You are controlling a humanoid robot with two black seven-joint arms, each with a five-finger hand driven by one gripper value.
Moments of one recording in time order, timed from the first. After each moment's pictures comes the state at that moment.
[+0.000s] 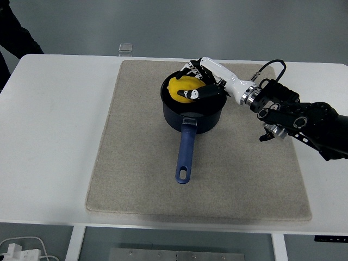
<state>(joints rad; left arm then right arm) 0.00 0.00 0.01 -0.08 0.05 -0.08 0.16 1.30 -0.14 -0.42 0.79 -0.18 -0.17 0.61</state>
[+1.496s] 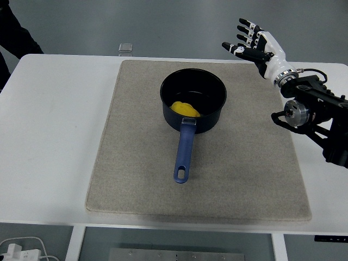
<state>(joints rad) 0.00 0.00 0.01 -0.09 0.05 -0.08 0.16 1.08 -0.27 0.22 0.80 0.04 -0.17 0.37</state>
